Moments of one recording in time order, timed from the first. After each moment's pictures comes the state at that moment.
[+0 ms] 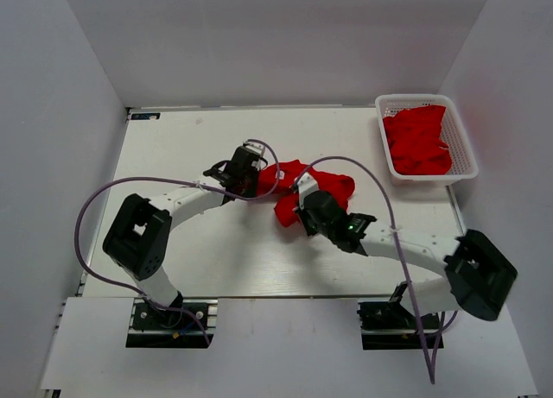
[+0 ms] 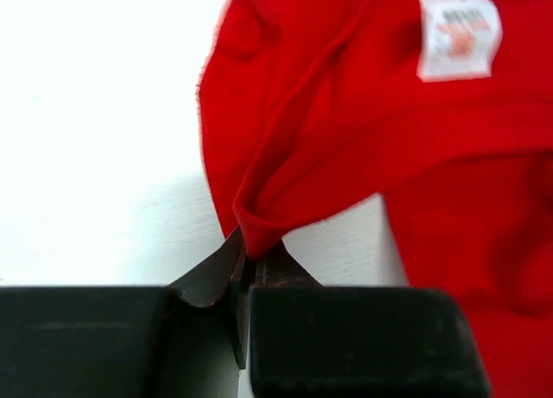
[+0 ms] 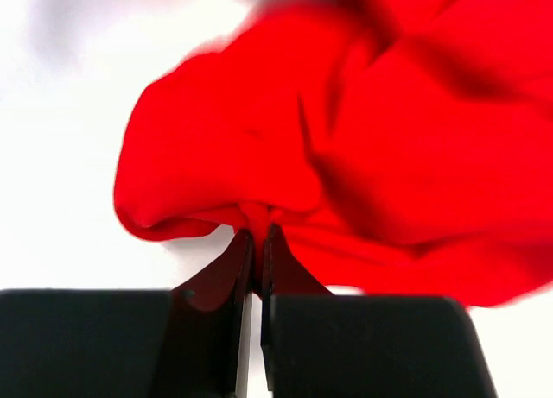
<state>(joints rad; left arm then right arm) -0.59 1.68 1.06 -0.27 -0.16 -0.24 0.94 1.41 0.70 -0.04 0.23 0.15</state>
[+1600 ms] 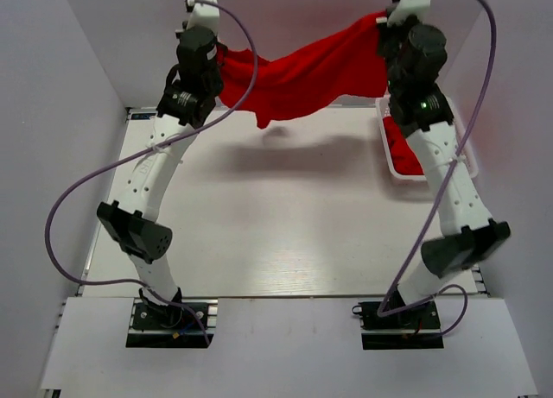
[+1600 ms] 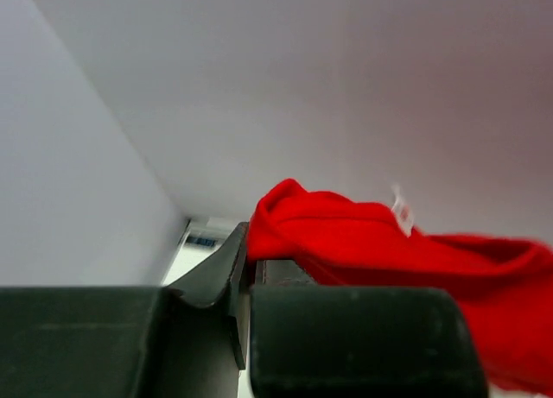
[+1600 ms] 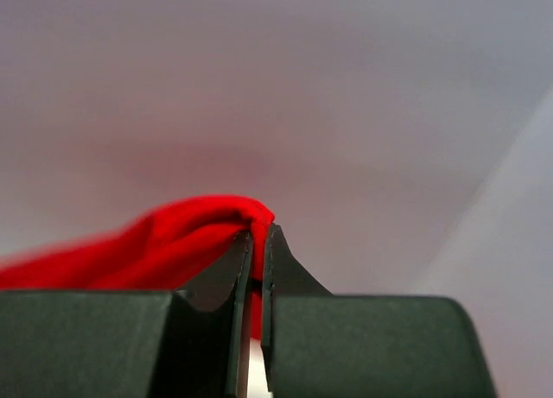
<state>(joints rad) -0.43 1.82 2.18 -0.29 -0.73 0.22 0.34 1.66 2.04 -0.11 0.31 -0.24</state>
